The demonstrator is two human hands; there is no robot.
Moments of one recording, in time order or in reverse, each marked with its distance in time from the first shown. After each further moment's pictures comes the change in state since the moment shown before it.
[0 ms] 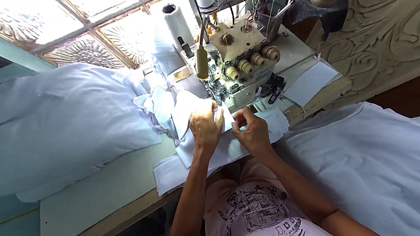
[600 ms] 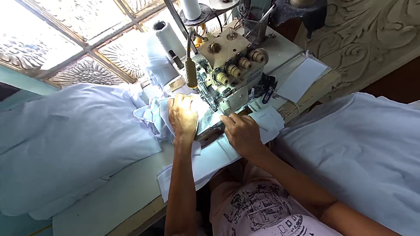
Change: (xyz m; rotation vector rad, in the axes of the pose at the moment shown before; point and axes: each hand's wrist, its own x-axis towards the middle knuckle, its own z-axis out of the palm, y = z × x) left_hand 0.054 -0.066 0.005 0.212 0.050 0.049; right_hand 0.005 -0.008 0.014 -0.454 0.041 -0.263
